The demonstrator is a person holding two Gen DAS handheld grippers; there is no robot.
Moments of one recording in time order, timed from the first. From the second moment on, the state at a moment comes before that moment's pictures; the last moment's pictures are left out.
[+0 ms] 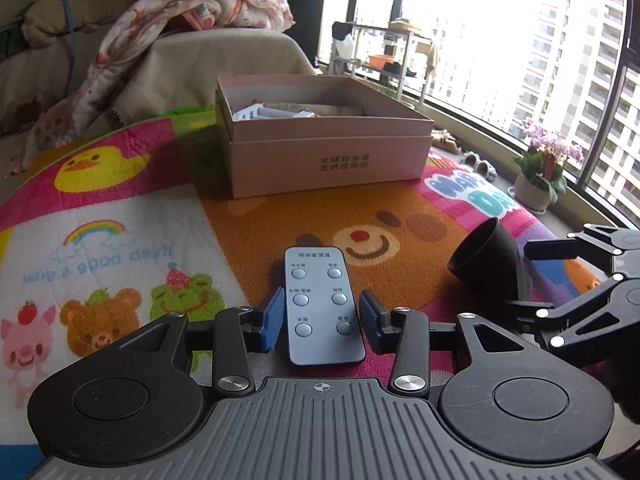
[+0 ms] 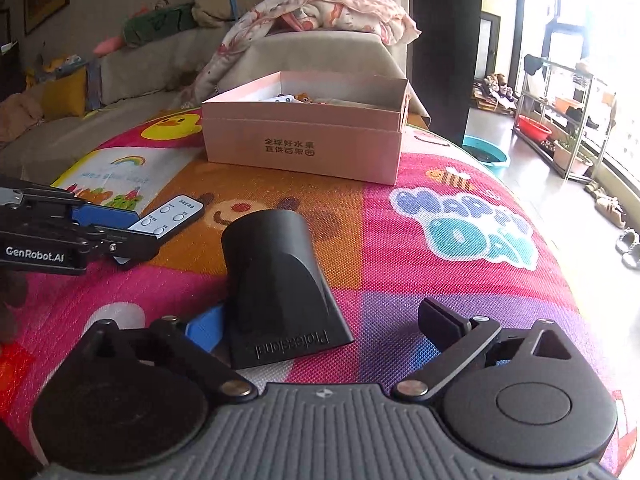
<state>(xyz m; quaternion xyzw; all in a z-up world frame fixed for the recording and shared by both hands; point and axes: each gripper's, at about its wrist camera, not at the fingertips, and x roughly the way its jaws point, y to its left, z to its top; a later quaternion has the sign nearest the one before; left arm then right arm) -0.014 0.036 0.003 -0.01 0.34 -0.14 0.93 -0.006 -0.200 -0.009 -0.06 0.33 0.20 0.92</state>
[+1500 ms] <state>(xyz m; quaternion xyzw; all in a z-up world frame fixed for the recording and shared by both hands) 0.021 0.047 0.118 0.02 0.20 -0.19 0.96 0.036 -0.192 0.102 -0.09 0.25 0.20 0.94</state>
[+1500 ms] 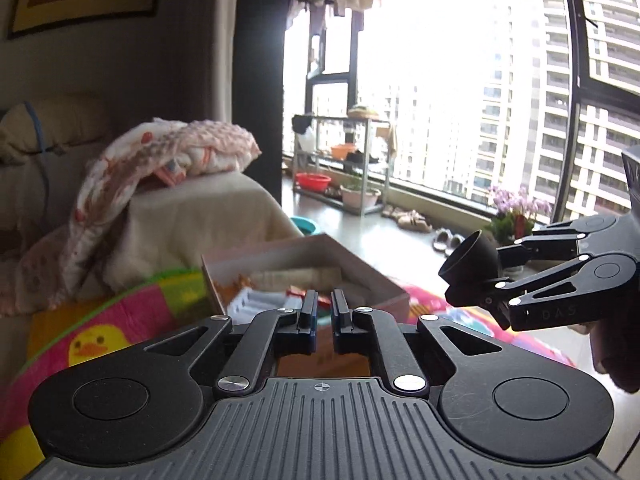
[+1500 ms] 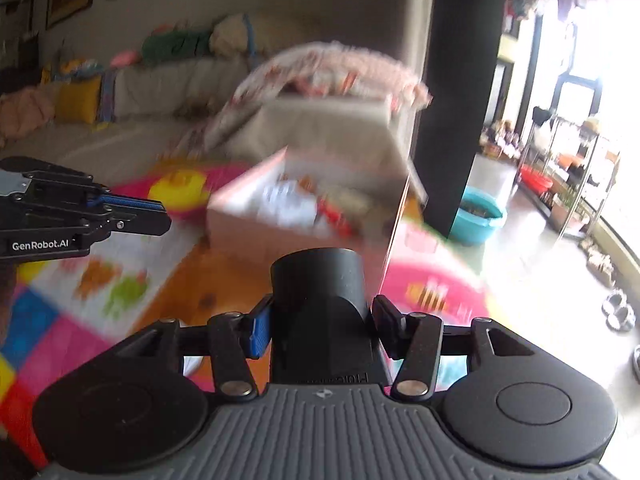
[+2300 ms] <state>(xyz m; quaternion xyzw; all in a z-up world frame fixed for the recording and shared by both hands) -0.038 -0.015 0.012 0.06 0.37 -0.22 0.90 0.008 -0.178 0.002 -0.12 0.34 0.18 0.92</state>
